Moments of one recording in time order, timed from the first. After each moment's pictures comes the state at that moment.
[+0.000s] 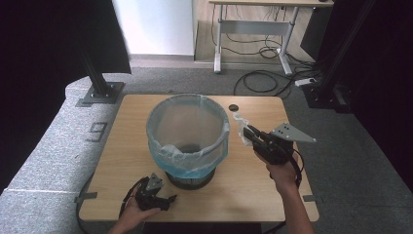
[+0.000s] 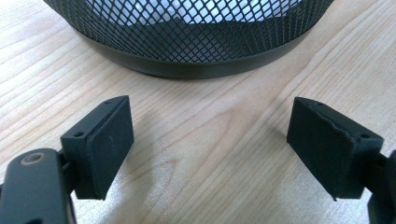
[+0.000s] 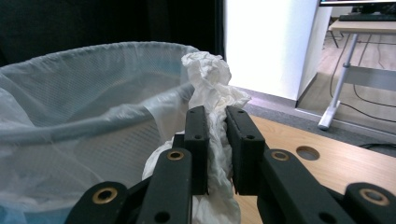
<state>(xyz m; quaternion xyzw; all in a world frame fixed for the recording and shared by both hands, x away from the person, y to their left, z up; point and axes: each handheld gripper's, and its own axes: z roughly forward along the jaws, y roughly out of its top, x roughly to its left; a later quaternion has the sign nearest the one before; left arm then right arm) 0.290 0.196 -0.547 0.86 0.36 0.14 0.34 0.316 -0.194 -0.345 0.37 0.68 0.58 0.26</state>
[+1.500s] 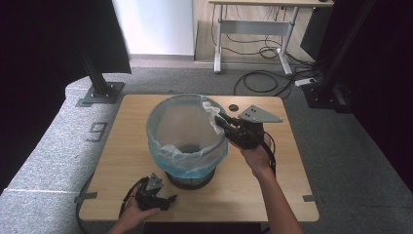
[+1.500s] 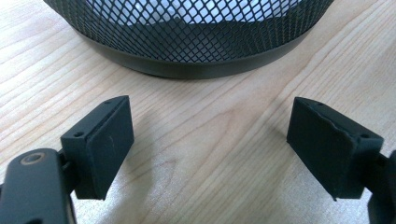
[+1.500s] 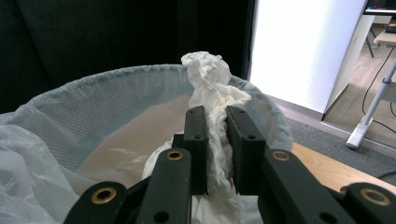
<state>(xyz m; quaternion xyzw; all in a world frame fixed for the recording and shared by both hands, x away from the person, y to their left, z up) 0.290 0.197 -0.547 0.86 0.36 0.14 0.34 0.344 -0.124 -0.317 0.32 0.71 0.58 0.24</state>
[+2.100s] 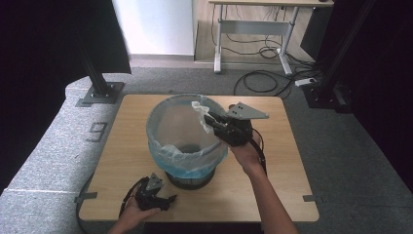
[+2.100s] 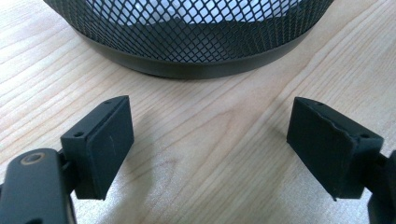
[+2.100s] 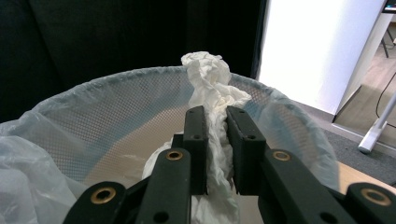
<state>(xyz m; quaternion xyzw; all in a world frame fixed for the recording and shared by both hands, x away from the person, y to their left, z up) 0.290 0.197 -0.547 0.86 0.36 0.14 0.34 0.352 -0.099 -0.316 0.30 0.73 0.57 0.23</state>
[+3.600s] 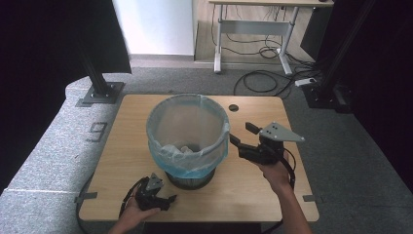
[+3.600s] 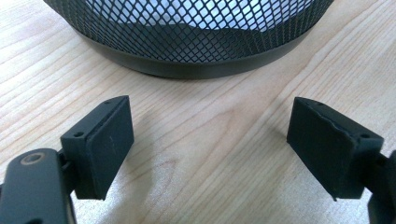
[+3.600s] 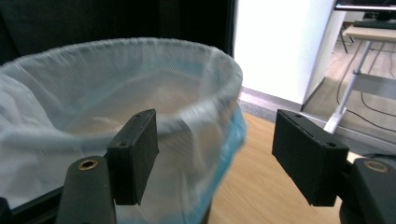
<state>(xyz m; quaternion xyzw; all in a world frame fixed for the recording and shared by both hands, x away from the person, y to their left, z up) 0.290 0.196 -0.547 0.86 0.36 0.14 0.34 0.313 -0.174 -0.343 0.34 0.70 0.56 0.26</state>
